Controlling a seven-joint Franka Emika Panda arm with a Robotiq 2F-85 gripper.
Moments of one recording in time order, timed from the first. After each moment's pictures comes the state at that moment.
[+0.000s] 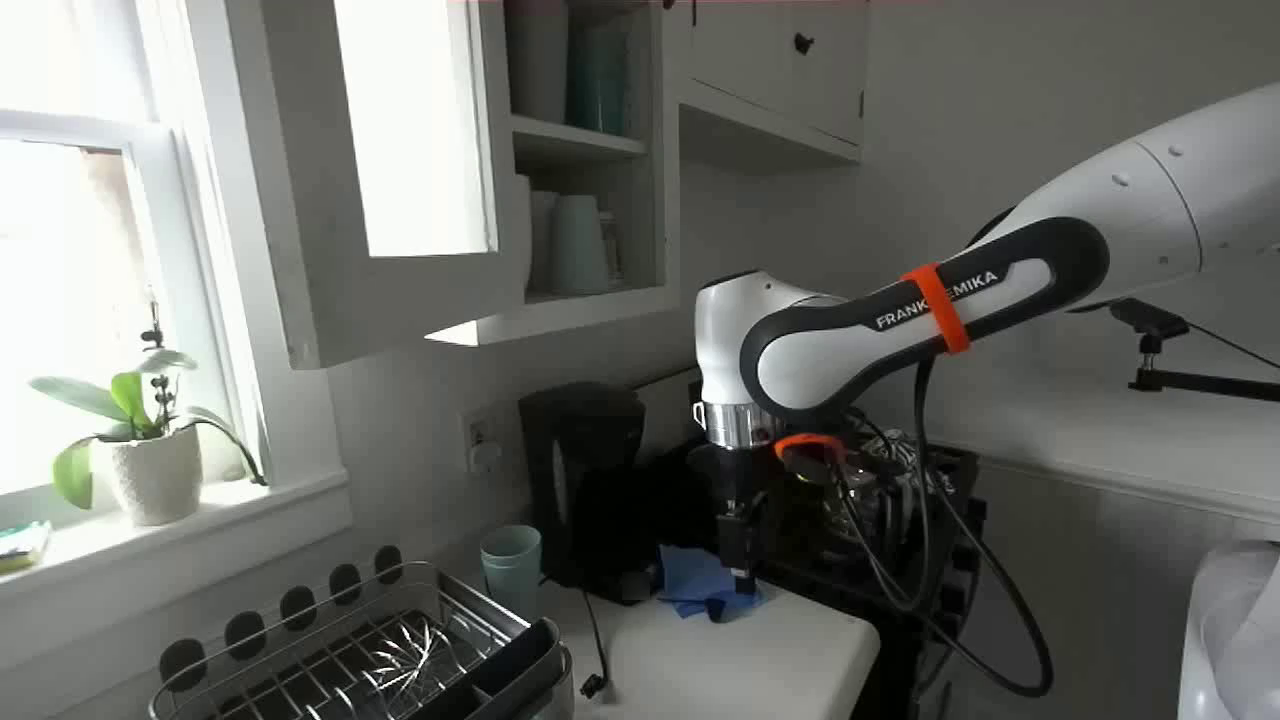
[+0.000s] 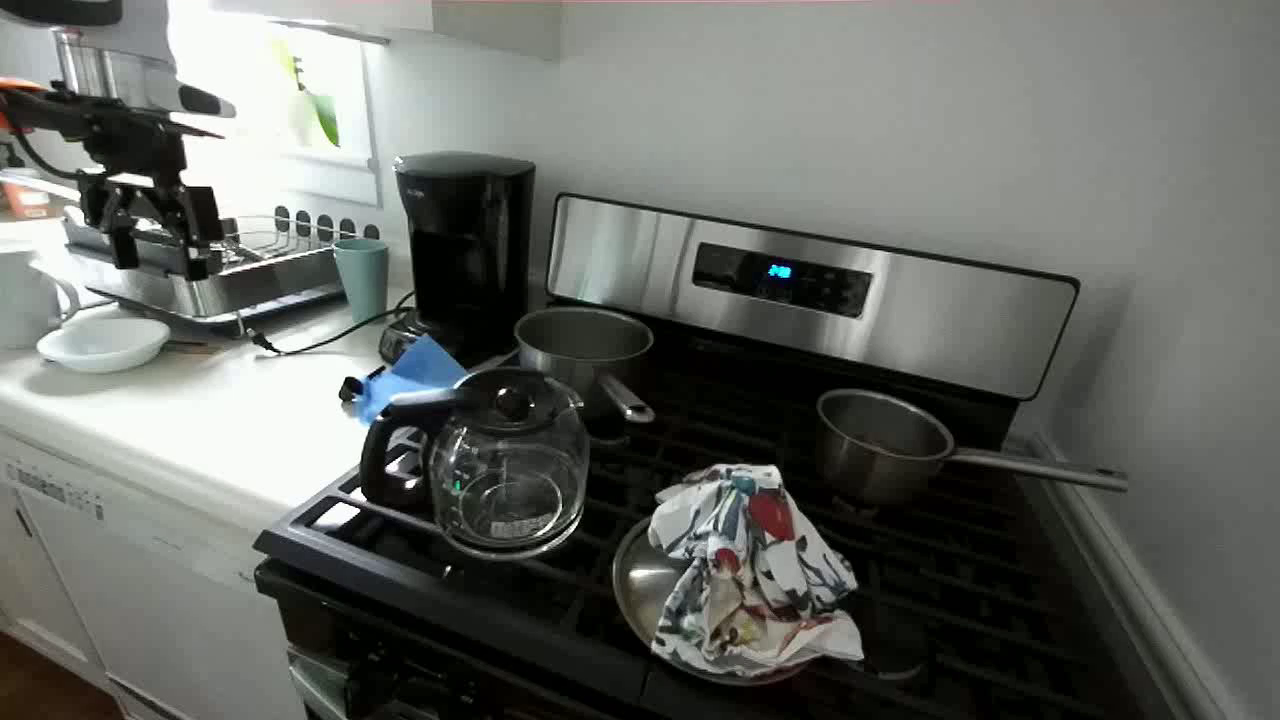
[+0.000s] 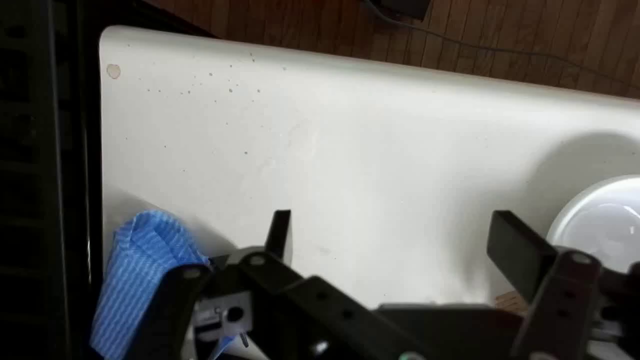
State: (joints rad) arm 0.14 -0.29 0.21 -2.31 0.02 1.93 0.05
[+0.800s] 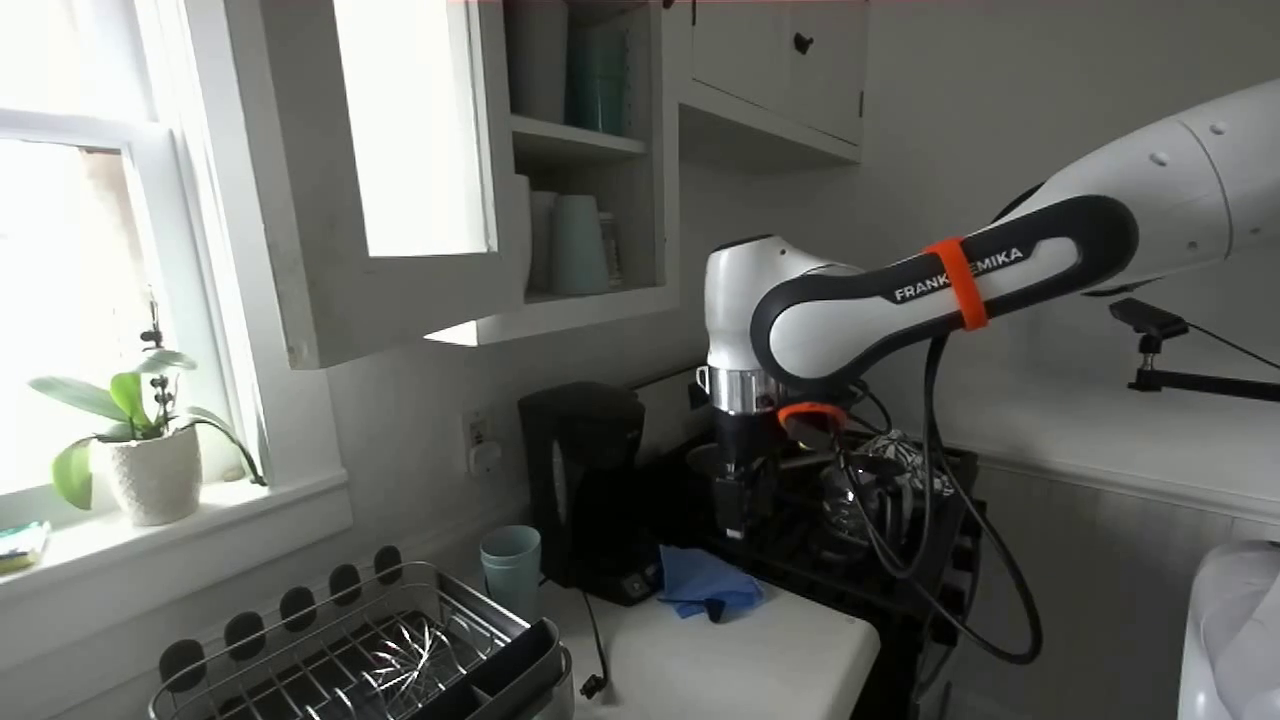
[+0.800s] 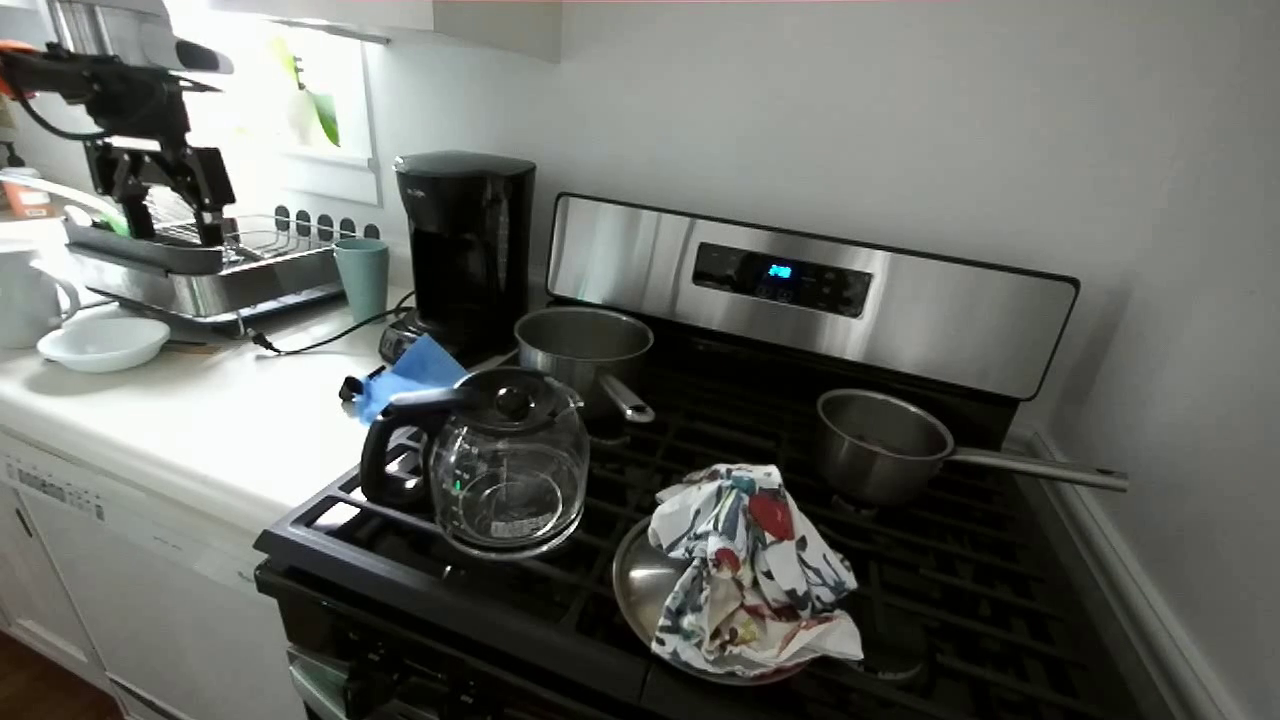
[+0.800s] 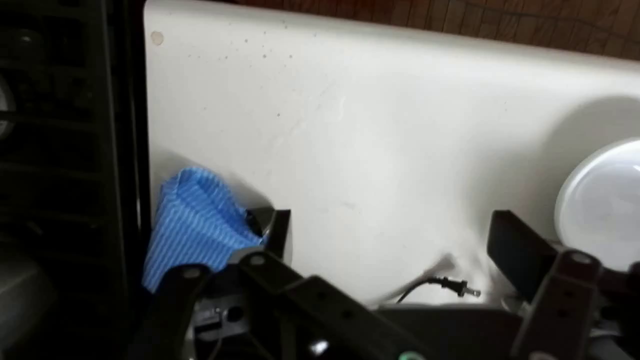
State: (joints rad) arm 0.13 -0.35 0.19 -2.27 -0.03 1.93 0.05
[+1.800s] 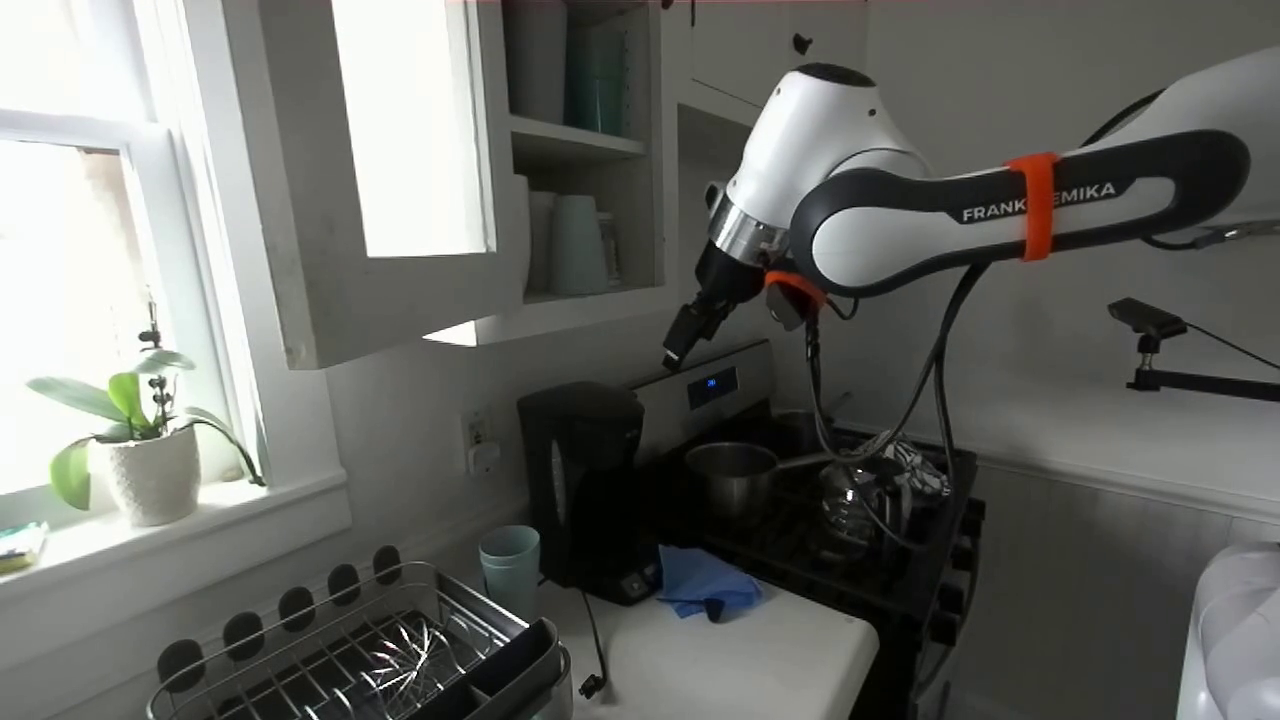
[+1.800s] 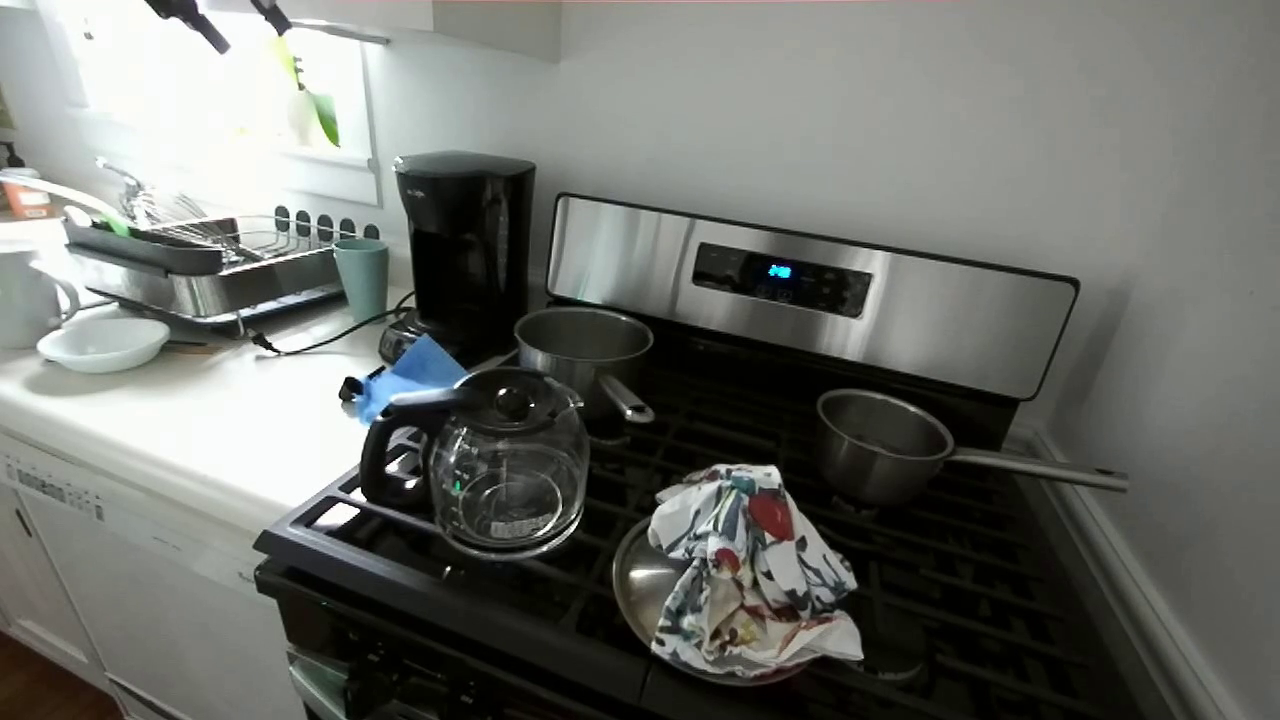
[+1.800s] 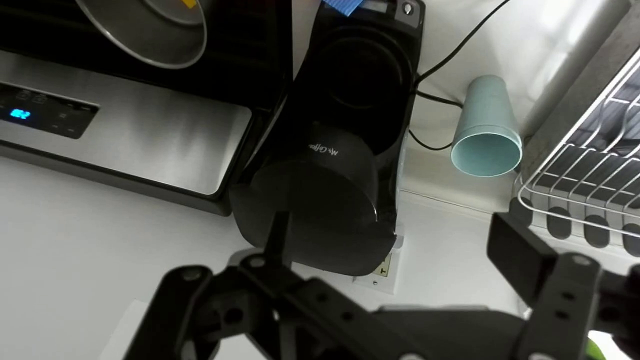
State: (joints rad) arm 0.07 -0.46 0.21 -2.11 -0.27 2.26 0.11
